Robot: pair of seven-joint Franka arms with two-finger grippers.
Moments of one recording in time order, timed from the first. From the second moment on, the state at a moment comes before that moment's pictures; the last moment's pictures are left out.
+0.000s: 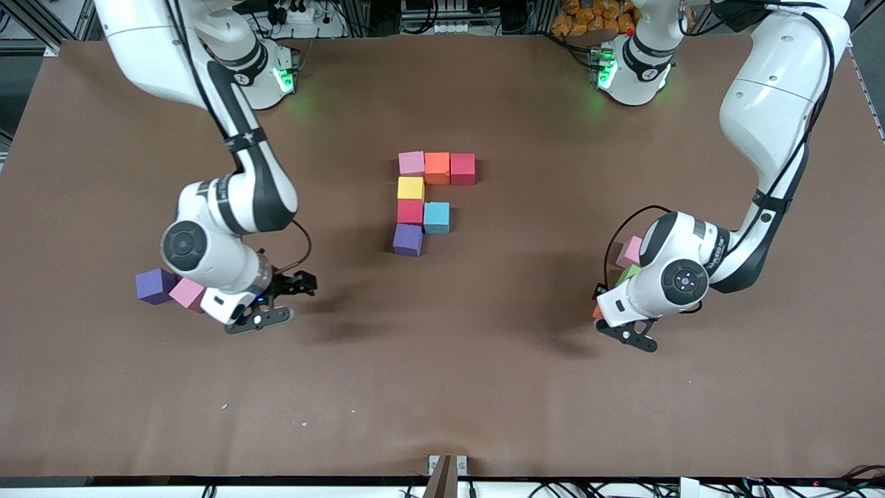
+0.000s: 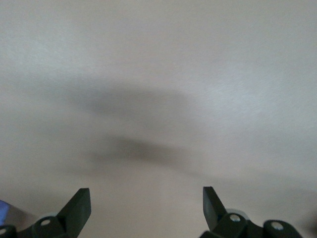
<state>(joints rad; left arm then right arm) 0.13 0.75 -0.44 -1.62 0.38 2.20 -0.04 0.38 0.53 -0.17 -1.72 0.22 2.25 -0.18</state>
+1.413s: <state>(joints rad) 0.04 0.68 -0.60 -1.61 0.33 2.09 -1.36 0.09 0.52 -0.17 -1.77 0.11 2.25 -1.05</state>
